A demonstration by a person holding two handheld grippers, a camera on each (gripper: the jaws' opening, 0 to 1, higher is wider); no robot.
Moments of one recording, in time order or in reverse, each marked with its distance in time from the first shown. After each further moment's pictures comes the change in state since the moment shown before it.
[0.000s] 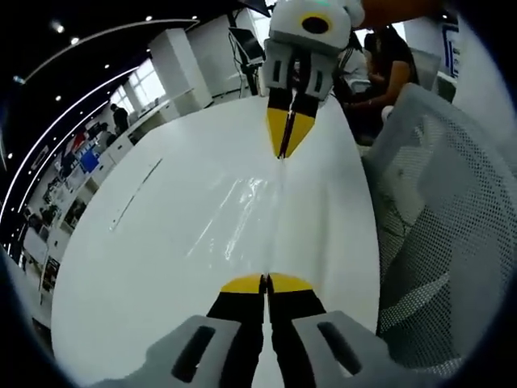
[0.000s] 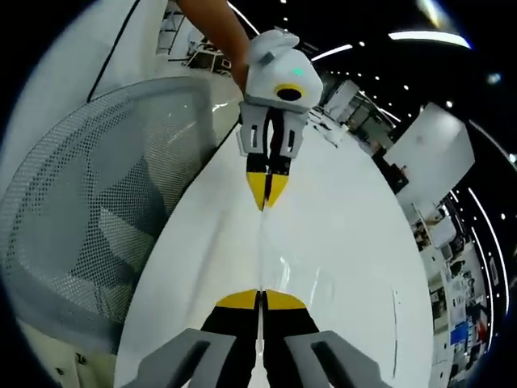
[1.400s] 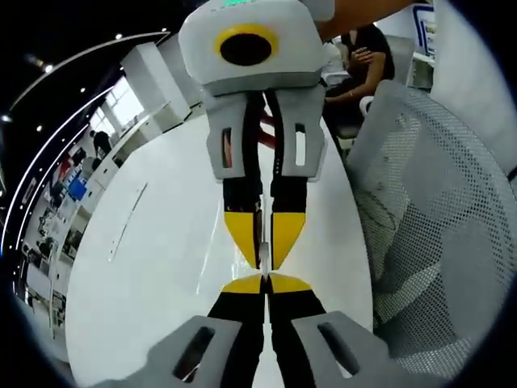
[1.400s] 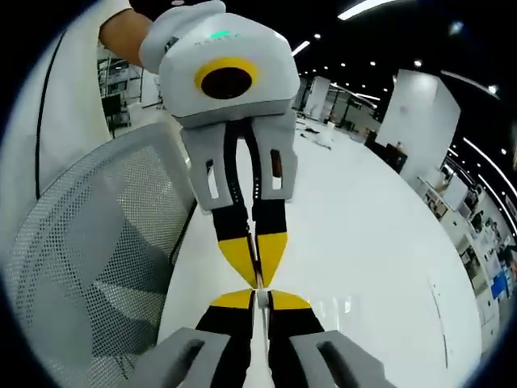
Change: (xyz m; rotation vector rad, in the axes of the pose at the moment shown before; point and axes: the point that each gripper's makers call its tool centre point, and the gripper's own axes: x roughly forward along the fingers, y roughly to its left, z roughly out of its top) left arm -0.003 -0.011 0.026 0.139 -0.002 -0.059; right arm 0.055 -0.002 0.062 0.257 -0.114 0.067
